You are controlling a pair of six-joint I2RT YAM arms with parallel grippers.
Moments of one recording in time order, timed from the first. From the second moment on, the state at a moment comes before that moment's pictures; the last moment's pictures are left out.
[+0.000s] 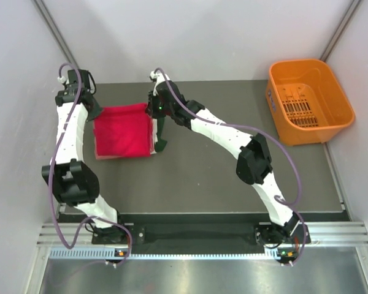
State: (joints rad) left arm 0.16 1.63 1.71 -0.97 -0.25 -0.41; right arm 0.86 2.28 2.24 -0.38 0.03 0.44
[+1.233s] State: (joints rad) left arm -0.40 1.28 1.08 -0.38 -0.04 -0.53; right arm 0.64 0.97 0.91 -0.09 0.28 0.31
